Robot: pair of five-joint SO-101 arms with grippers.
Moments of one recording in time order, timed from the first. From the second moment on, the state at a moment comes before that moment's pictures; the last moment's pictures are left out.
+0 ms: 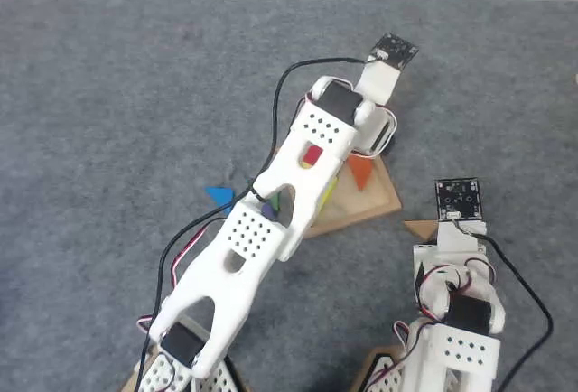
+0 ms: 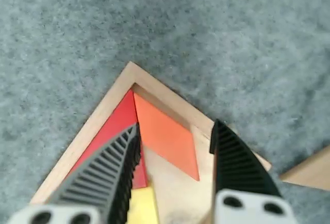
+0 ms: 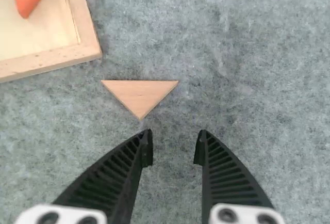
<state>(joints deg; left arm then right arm) 29.1 69.7 -85.1 98.2 6.8 10.5 -88.1 90.4 60.0 15.3</state>
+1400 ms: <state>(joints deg) 30.1 69.8 -73.8 95.8 3.8 10.5 -88.1 90.4 60.0 15.3</state>
